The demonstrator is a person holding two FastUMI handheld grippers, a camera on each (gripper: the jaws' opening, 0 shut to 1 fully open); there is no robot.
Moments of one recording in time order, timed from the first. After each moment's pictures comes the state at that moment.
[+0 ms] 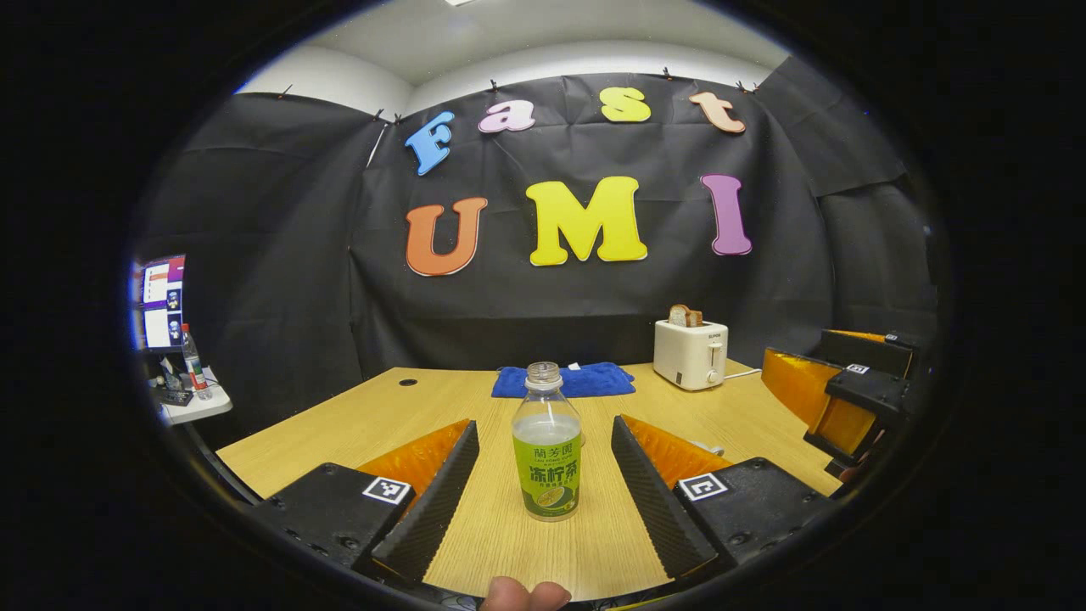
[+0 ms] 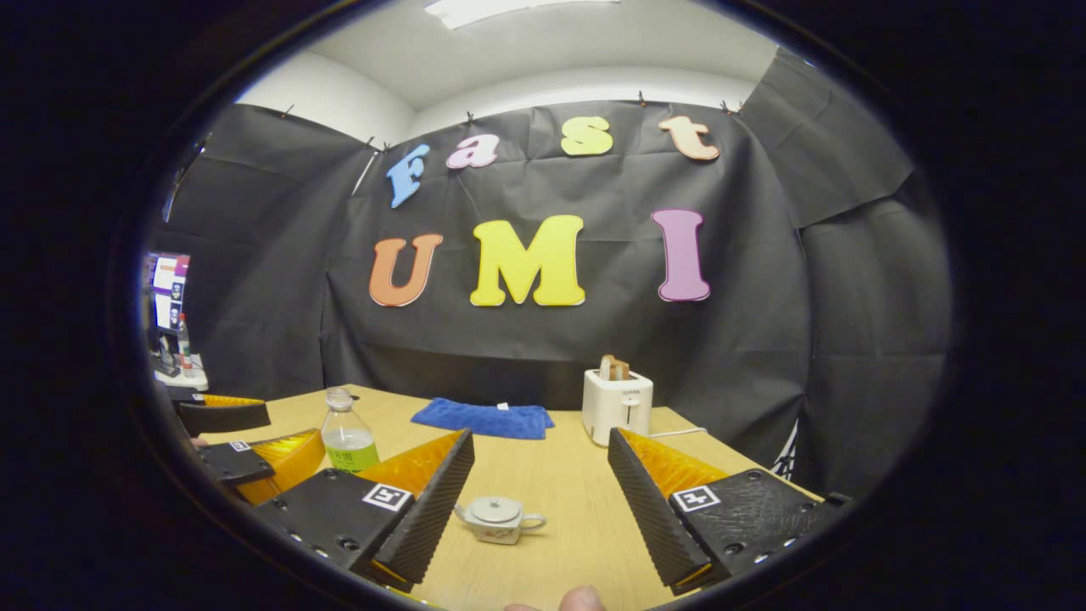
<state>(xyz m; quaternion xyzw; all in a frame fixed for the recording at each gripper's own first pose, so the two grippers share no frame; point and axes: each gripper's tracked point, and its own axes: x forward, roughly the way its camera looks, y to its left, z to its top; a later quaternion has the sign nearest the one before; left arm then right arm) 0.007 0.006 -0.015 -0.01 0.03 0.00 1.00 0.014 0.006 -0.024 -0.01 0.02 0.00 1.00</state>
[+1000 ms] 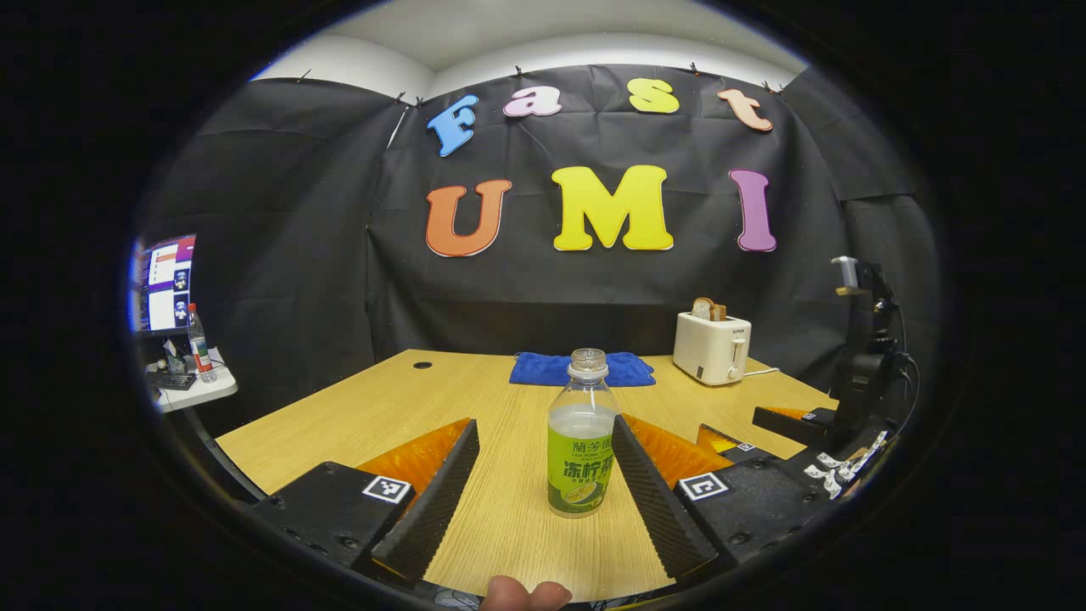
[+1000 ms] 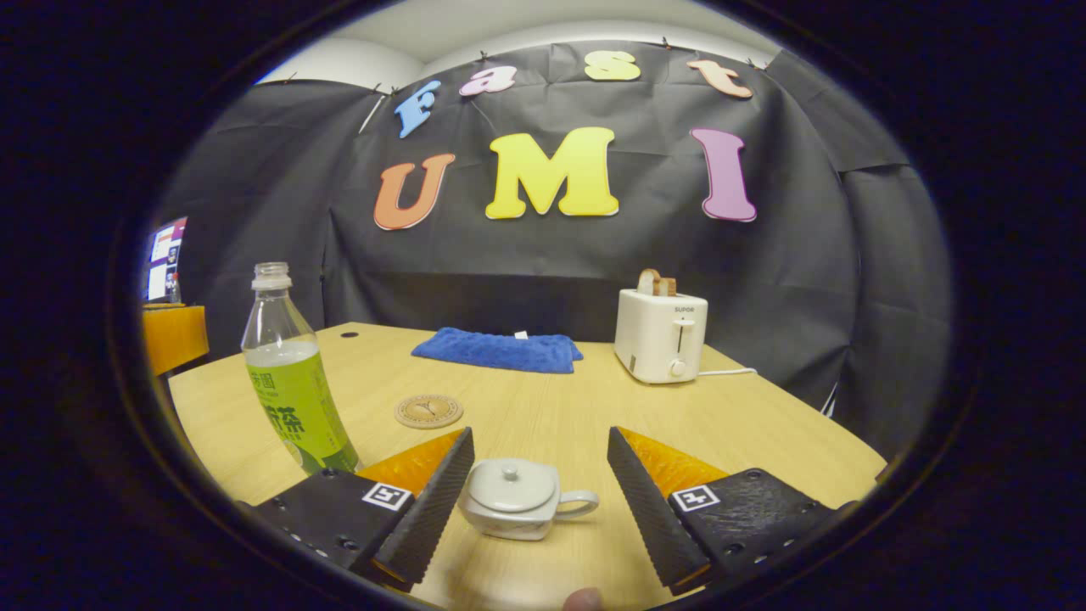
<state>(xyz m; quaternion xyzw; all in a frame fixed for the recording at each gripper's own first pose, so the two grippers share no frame) 0.016 0.032 -0.029 -0.03 0.05 0.02 1.00 0.103 0.041 -0.146 -0.02 0.14 0.03 0.99</state>
